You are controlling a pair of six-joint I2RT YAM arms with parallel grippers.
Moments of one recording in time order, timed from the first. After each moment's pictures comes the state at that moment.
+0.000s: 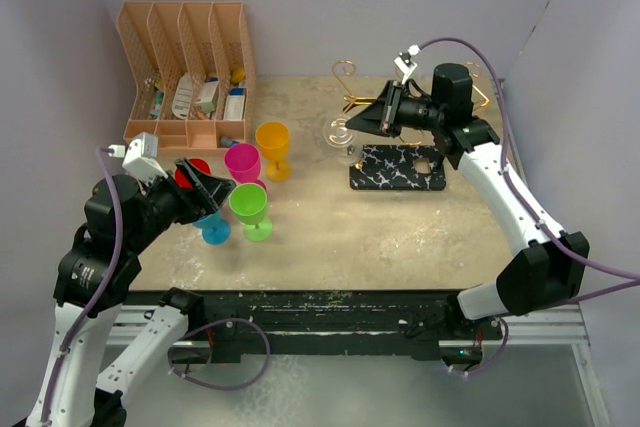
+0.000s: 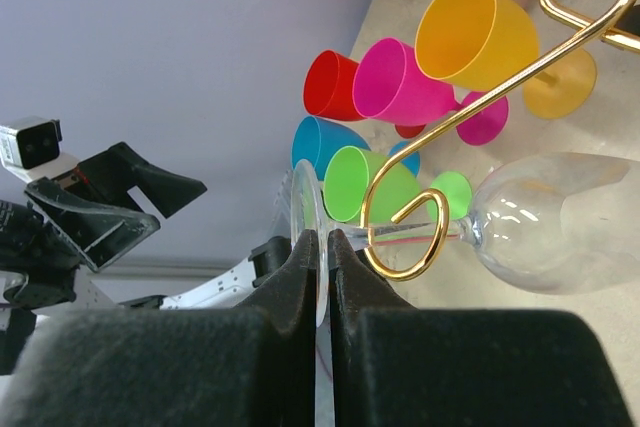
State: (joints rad) left arm -0.30 0.62 1.14 -0.85 0.12 -0.69; right arm 0.29 1.43 1.37 -0.25 -0.81 0.78
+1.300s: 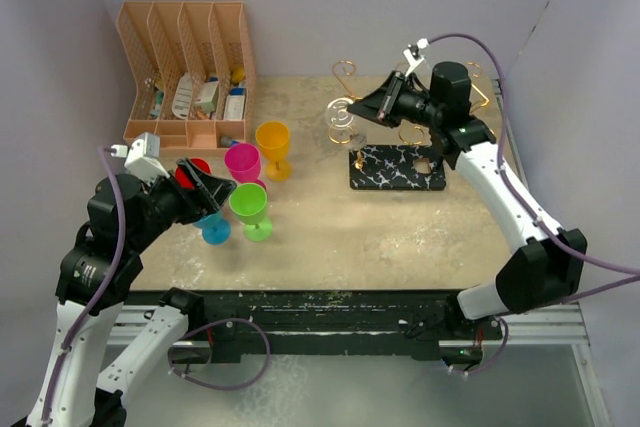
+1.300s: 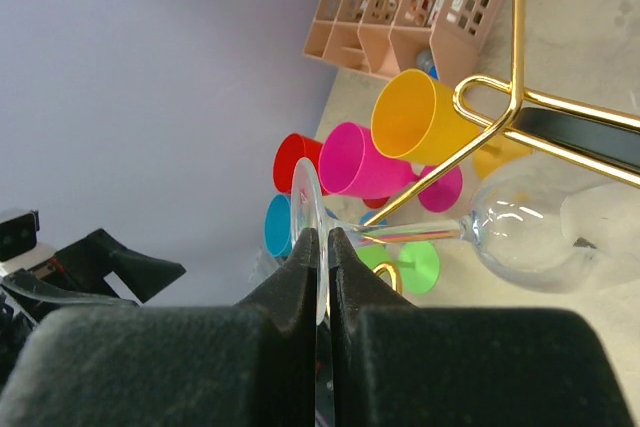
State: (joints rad) left arm -0.30 0.63 1.13 -0.85 0.12 -0.69; right arm 0.30 1.46 1.36 -0.14 -0.63 0.83
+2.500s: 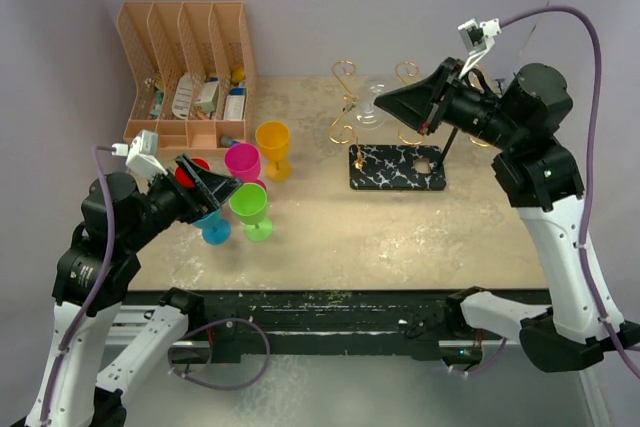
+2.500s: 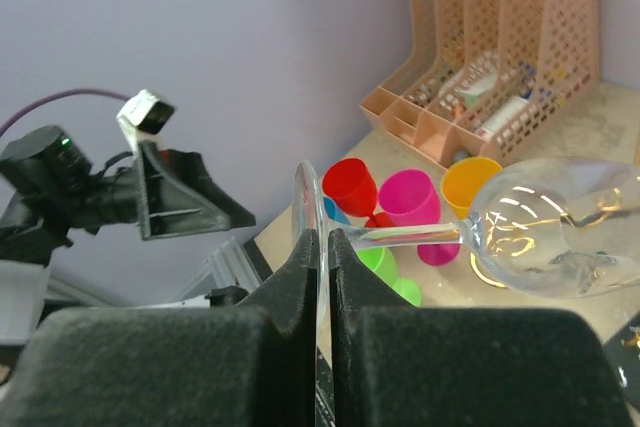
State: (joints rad) left arm -0.30 0.64 1.16 -0.83 0.22 -0.83; right arm 0.34 1.14 1.63 -0.44 -0.62 0.54
